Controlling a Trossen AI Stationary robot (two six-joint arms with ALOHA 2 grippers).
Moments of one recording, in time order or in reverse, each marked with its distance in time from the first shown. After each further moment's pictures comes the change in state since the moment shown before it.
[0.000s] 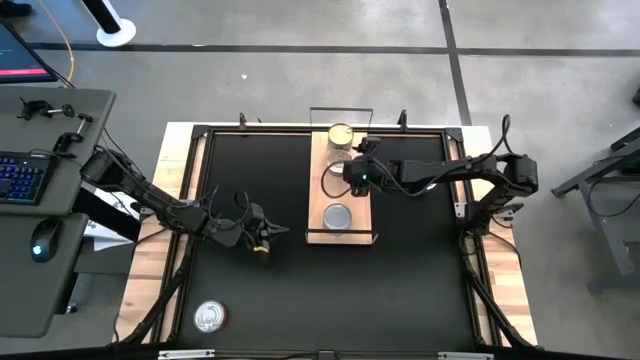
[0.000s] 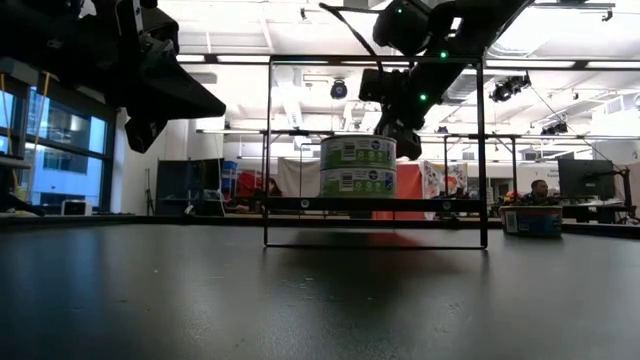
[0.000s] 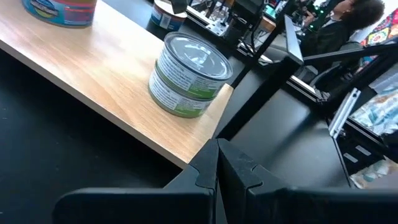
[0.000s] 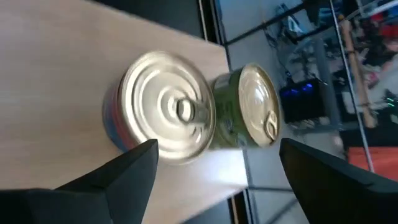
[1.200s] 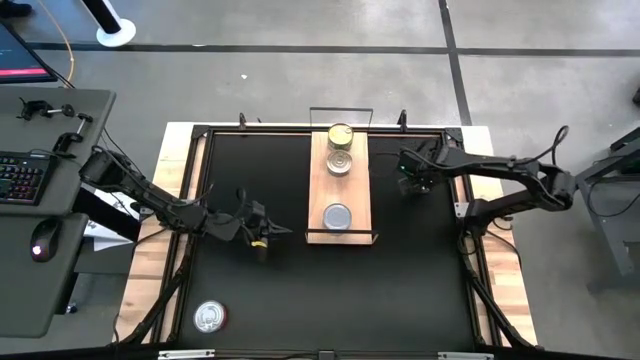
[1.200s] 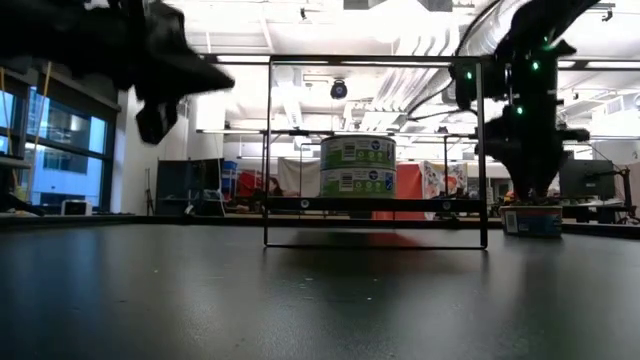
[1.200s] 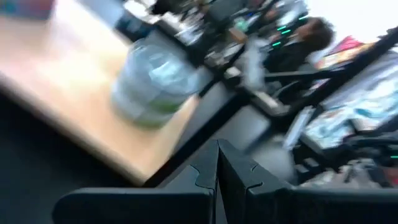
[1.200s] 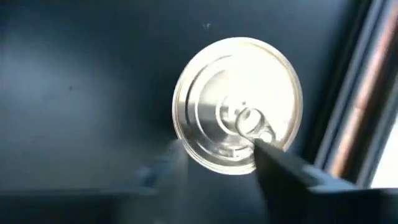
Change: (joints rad) left arm 0.033 -0.004 0.000 0.114 0.116 -0.055; right arm -0.305 -0.326 -0.225 -0.848 -0.336 1.232
